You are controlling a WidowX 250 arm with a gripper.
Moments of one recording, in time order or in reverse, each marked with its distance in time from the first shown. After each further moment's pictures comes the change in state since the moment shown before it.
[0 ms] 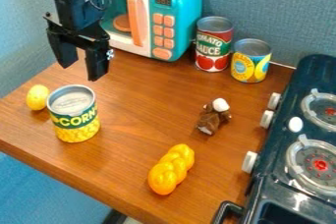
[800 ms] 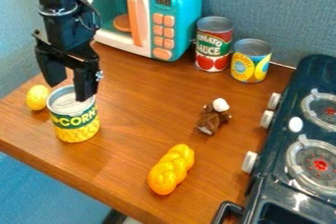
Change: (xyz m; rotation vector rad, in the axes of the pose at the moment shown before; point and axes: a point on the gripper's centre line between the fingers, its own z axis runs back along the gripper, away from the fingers) arm -0.030 -0.005 -0.009 0.016 0.059 -0.009
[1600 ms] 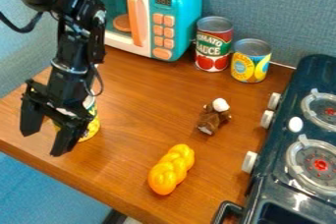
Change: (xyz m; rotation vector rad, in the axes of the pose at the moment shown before) arm -0.047 -0.002 -0.058 0.135 0.446 0.063
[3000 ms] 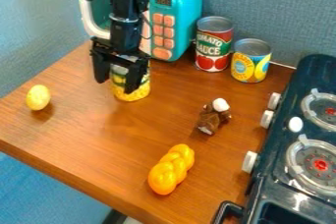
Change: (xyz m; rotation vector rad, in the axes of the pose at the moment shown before) arm 0.128 0.000 0.062 -0.136 -0.220 0.032
